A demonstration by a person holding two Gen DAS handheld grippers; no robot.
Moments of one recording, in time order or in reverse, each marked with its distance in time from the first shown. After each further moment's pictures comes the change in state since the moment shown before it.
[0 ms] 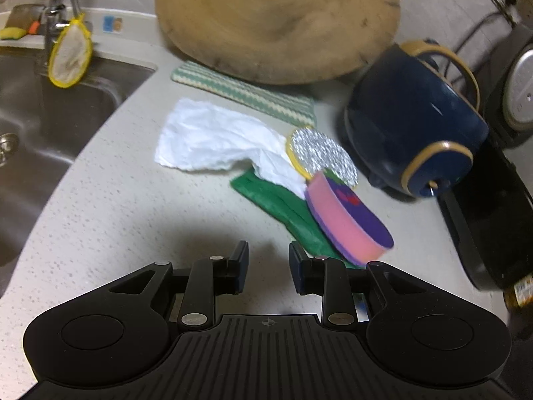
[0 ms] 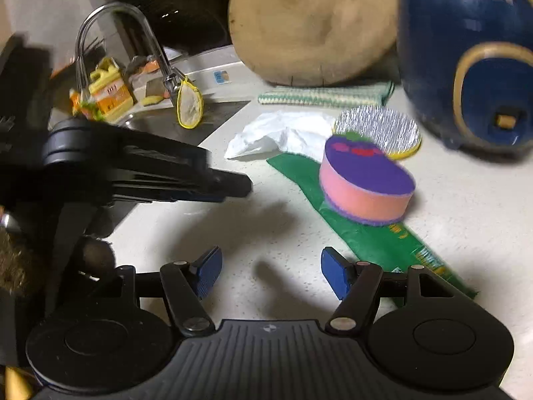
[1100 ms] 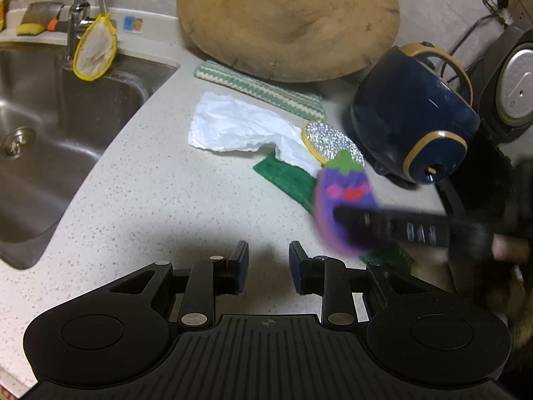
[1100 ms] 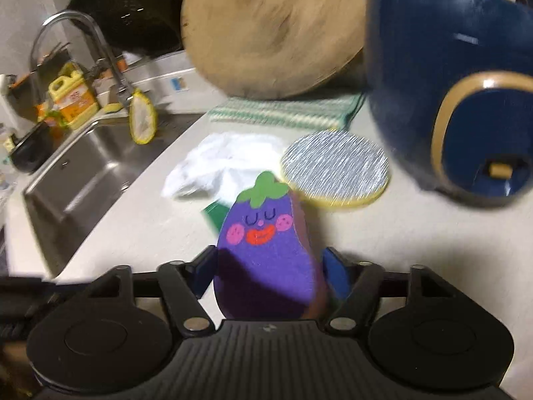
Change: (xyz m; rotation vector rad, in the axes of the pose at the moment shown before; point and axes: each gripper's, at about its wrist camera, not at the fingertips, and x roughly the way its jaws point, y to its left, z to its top) left arm -0.033 0.025 -0.026 -0.017 -0.024 0.004; right arm 0.044 -0.050 0.043 0.070 0.083 0.039
